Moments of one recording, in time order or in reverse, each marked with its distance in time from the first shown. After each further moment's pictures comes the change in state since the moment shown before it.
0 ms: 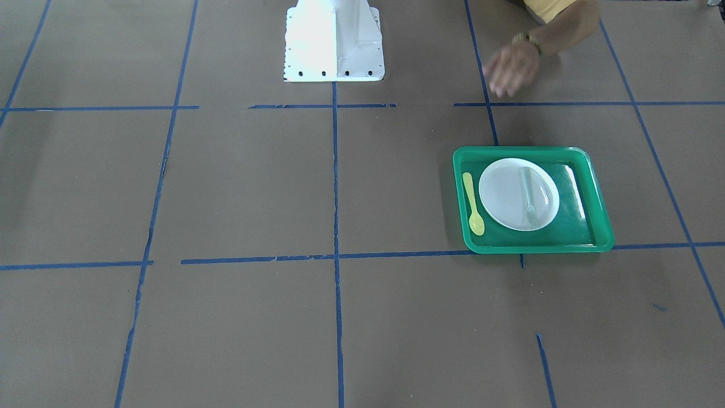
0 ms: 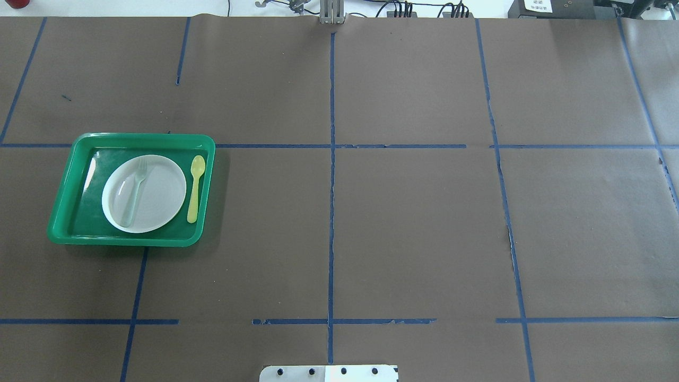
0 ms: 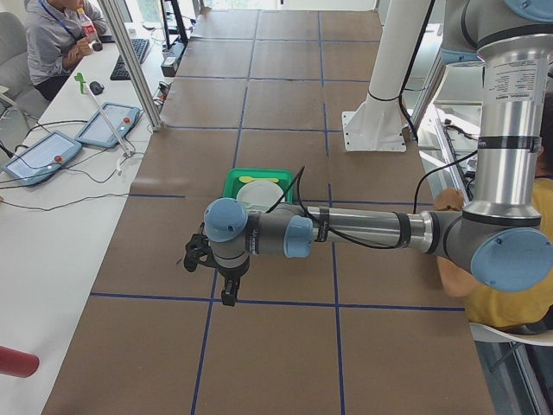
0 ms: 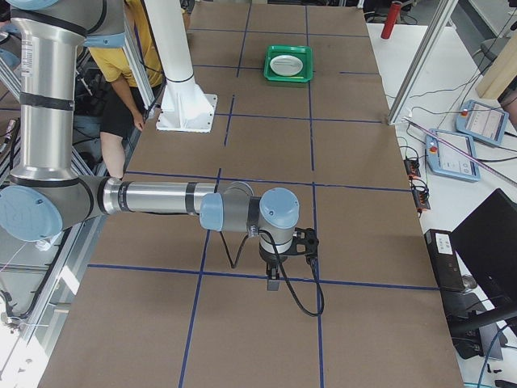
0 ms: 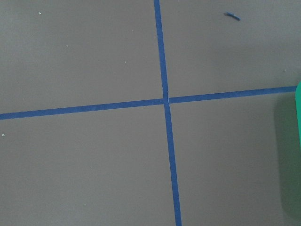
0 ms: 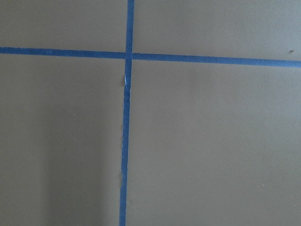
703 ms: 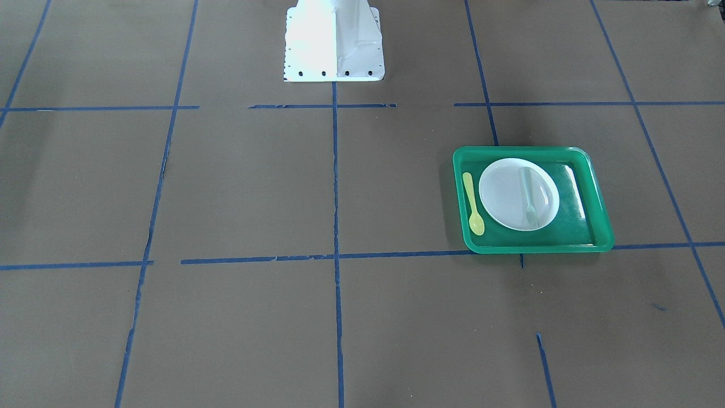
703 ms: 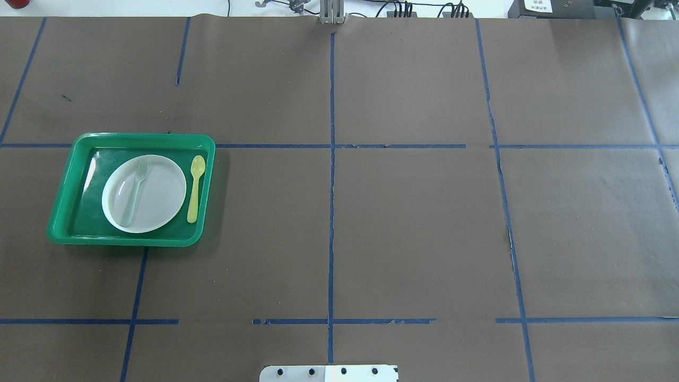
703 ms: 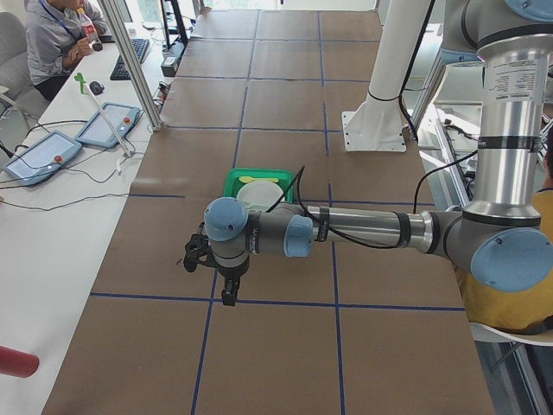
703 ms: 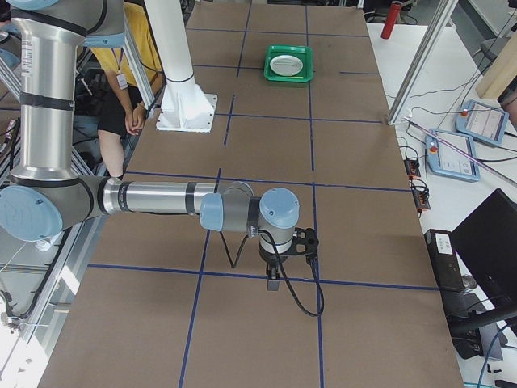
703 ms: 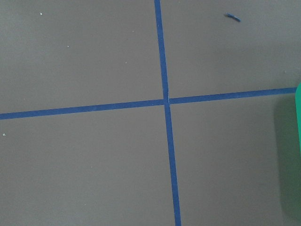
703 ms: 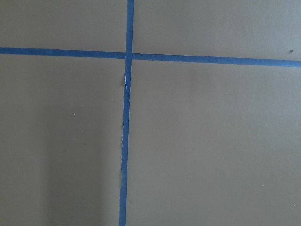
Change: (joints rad) left arm 0.000 0.001 -0.007 -0.004 0.006 -0.026; right arm 0.000 0.000 0.000 0.000 0.000 0.001
